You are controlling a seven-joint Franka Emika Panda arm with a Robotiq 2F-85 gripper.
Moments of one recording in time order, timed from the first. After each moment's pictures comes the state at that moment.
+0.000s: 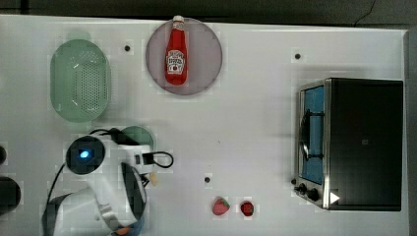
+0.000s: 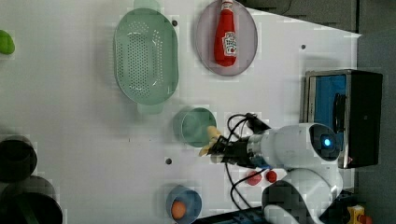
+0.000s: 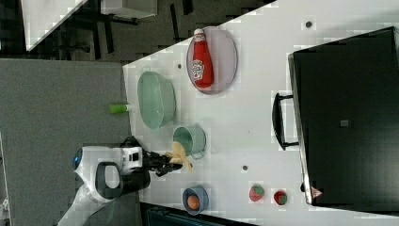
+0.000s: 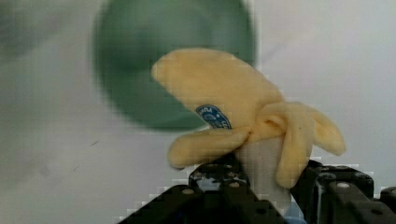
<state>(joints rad) 0.07 0.09 0.40 -2.42 0.07 0.75 0.25</state>
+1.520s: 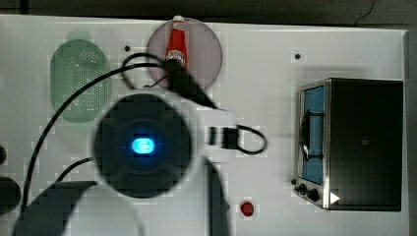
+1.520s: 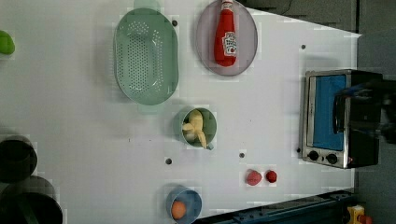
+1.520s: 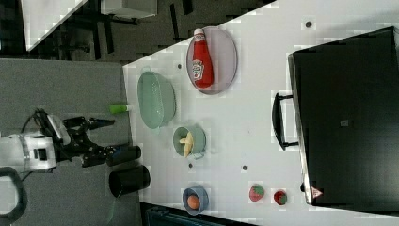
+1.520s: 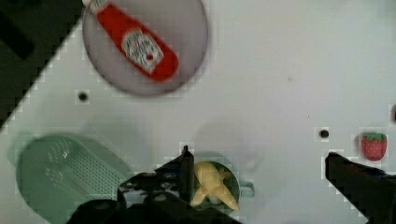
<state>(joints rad) 0.03 -0.22 0.08 -1.94 0.06 0.23 0.21</state>
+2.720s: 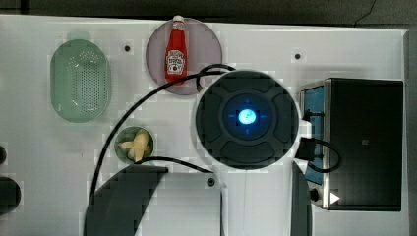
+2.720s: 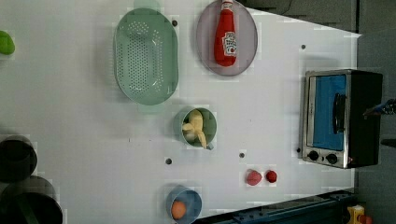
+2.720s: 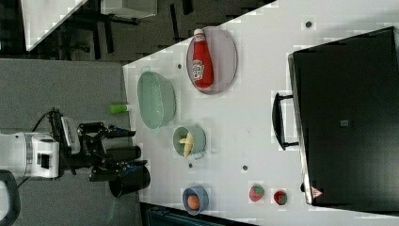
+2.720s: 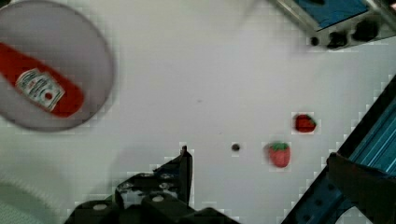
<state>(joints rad) 0.04 -0.20 -0.04 -1.89 -0.06 0.02 0.15</state>
